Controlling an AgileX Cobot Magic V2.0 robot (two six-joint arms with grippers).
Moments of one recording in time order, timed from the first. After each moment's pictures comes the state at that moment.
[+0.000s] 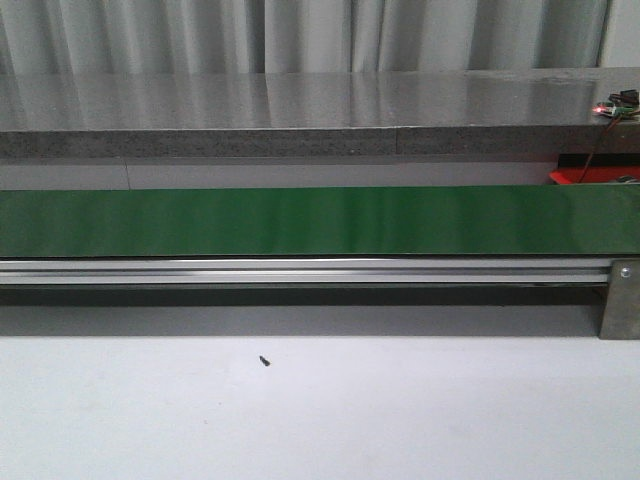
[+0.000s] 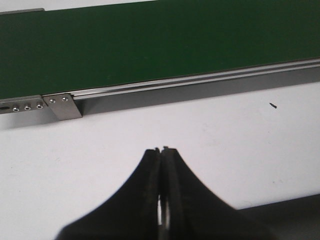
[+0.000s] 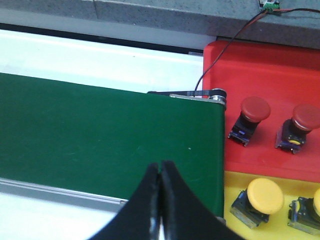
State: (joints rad) left arm 0.08 0.60 -0.70 -0.34 0.96 0.36; right arm -0.04 0.92 -0.69 0.31 0.38 -0.34
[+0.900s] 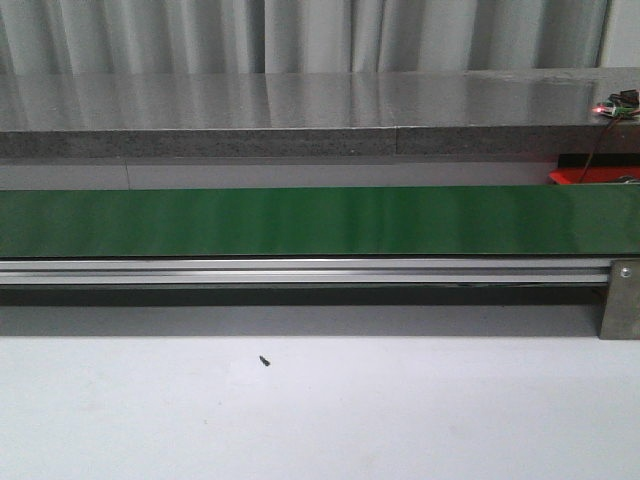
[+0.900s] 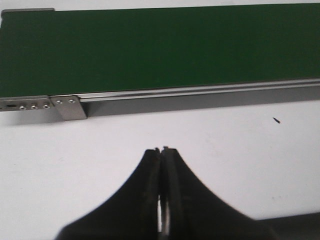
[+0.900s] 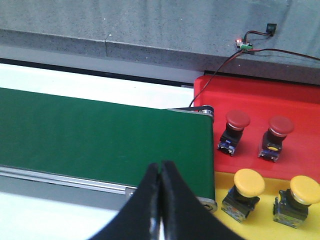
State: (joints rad) left arm 0.10 0.66 -0.75 -0.31 0.95 0.27; right arm -0.04 0.53 -0.47 0.31 0.33 -0.34
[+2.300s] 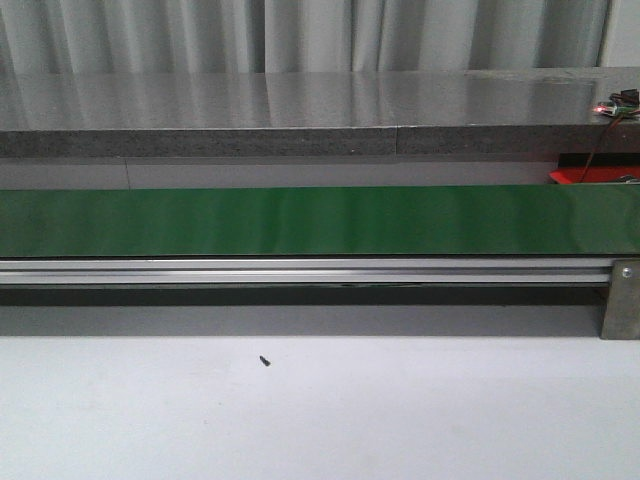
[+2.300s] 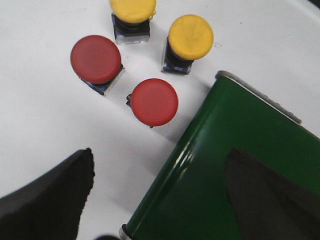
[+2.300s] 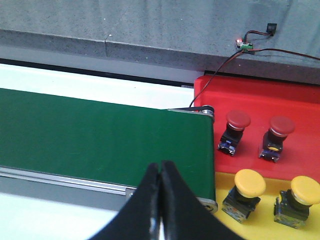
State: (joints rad) left arm 0.43 1.84 -1.55 -0.15 0.93 -0.10; right arm -0.04 0.53 -0.47 0.31 0.33 -0.34
